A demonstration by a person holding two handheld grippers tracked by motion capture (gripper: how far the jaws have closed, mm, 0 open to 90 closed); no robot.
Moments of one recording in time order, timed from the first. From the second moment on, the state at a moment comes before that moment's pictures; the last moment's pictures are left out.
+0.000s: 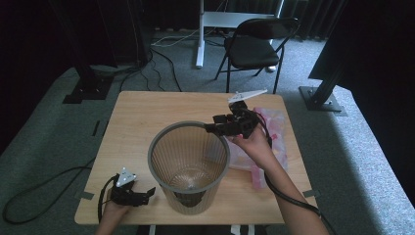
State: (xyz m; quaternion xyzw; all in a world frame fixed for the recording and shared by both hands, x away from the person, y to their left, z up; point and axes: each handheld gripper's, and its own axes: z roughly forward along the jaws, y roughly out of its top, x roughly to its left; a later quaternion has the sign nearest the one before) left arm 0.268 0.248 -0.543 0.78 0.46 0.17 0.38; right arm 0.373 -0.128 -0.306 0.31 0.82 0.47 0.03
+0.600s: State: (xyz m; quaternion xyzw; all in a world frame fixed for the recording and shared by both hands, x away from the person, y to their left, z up) left arm 0.268 0.248 -0.543 0.78 0.46 0.17 0.38; right arm 0.358 -0.148 -0.319 0.35 0.78 0.52 0.05
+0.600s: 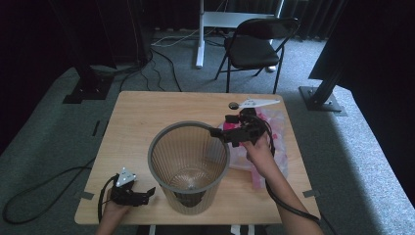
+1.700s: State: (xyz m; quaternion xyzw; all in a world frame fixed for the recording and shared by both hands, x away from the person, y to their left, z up) left arm 0.268 0.248 -0.543 0.78 0.46 0.17 0.38; right arm 0.322 -0.225 -0.335 0.40 0.73 0.55 0.11
